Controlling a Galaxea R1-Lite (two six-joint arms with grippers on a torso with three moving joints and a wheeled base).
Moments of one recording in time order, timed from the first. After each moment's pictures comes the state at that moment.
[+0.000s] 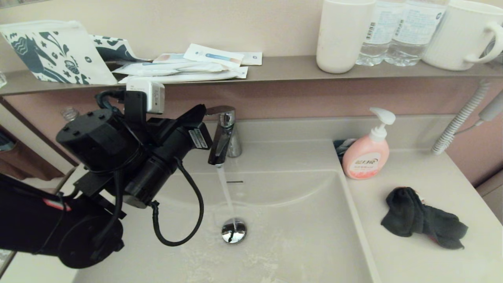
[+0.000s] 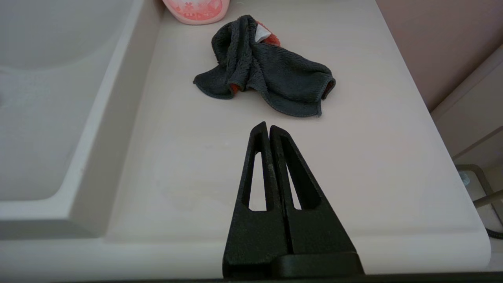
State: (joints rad) left arm -0.51 1.71 -0.68 -1.32 0.21 0.09; right arm 0.00 0.00 0.00 0.00 0.01 -0.01
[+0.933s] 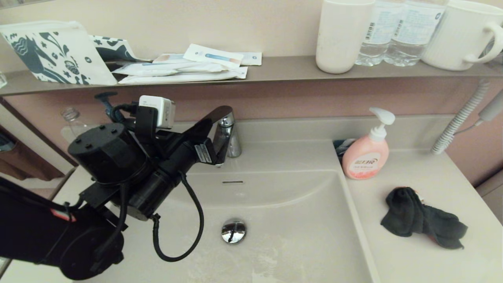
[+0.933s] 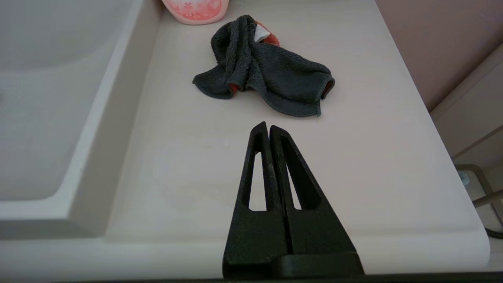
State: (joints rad) left arm -0.52 1.72 -0.61 -1.32 0.20 0.10; right arm 0.00 0.00 0.00 0.00 0.01 -0.01
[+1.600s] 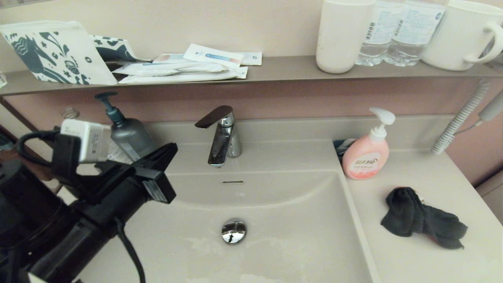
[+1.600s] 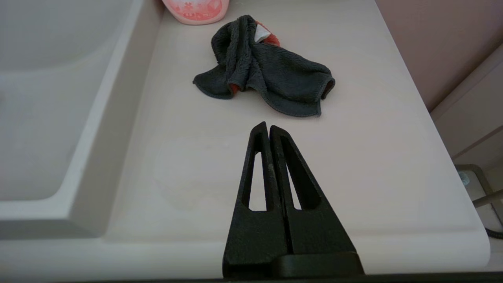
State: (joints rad) left arm -0.58 1.37 -0.31 -1.20 0.29 0.09; right arm 0.00 0.00 0.00 0.00 0.01 -0.01
